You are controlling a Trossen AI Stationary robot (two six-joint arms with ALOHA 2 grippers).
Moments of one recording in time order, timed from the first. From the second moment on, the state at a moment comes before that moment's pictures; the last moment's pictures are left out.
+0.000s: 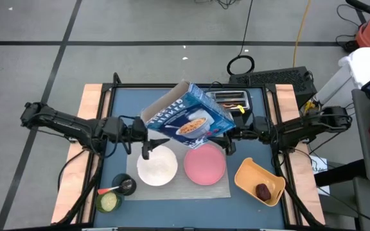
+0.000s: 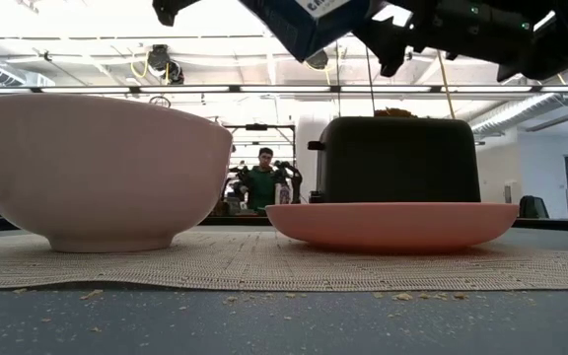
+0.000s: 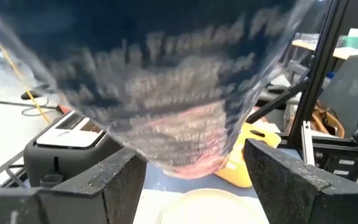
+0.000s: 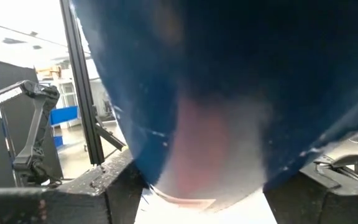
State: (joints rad) left arm -0.20 1.04 0.73 0.27 -0.26 -0.06; right arm 0.00 1.25 0.38 1.13 -0.05 0.17
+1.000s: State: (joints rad) left arm -0.23 1.01 0.73 -0.41 -0.26 -0.30; right arm 0.00 1.25 0.38 0.98 -0.22 0.17
